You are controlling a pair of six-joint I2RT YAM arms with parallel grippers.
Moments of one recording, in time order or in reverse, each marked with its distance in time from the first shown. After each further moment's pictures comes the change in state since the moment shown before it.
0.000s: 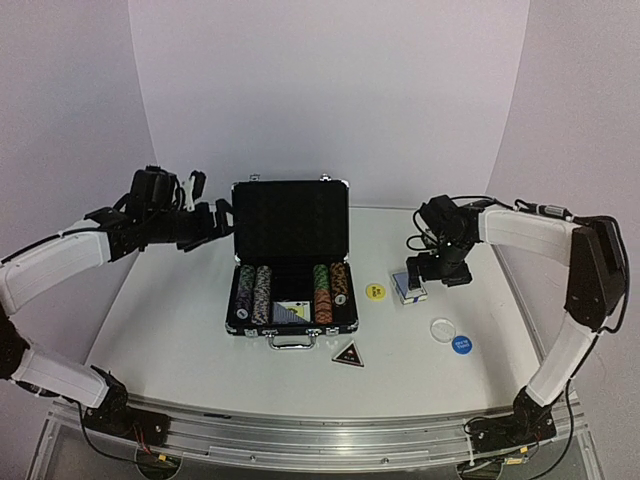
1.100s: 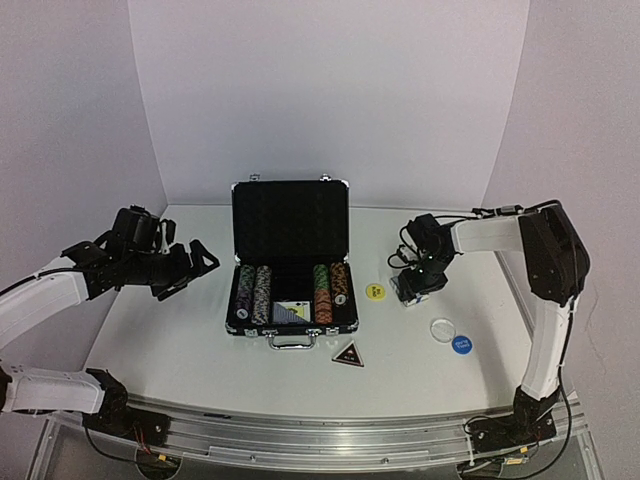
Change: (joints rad) left arm 0.000 -0.246 -0.249 -0.206 -0.119 -0.212; right arm -0.041 0.279 0.022 0.257 -0.084 -0.329
